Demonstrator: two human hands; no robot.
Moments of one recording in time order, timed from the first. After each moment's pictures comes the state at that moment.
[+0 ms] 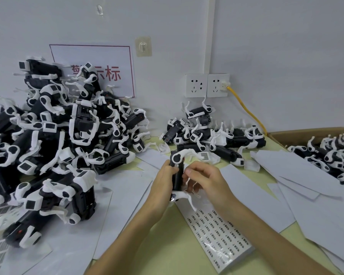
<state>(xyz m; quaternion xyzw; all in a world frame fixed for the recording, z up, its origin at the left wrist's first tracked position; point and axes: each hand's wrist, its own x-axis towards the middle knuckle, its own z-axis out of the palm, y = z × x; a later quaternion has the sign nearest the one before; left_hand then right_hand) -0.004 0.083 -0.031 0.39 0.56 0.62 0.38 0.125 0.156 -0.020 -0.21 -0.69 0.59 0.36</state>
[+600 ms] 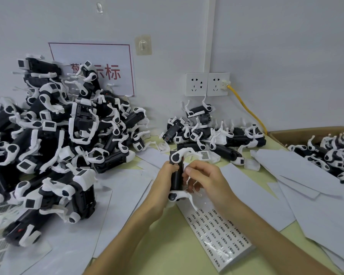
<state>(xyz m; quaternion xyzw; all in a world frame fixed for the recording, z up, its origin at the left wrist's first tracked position) -0.004 0.082 -0.030 0.37 0.53 0.63 0.43 0.126 0.156 -0.020 -0.21 -0.69 0.60 0.36</state>
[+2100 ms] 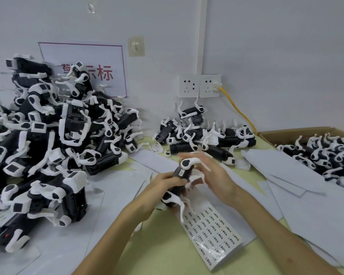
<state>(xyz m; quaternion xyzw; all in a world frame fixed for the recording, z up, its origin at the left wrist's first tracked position) -0.014 0.079 -0.023 0.43 0.59 0.50 0.47 0.141 0.199 -0.025 -0.19 -0.71 0.63 0.27</state>
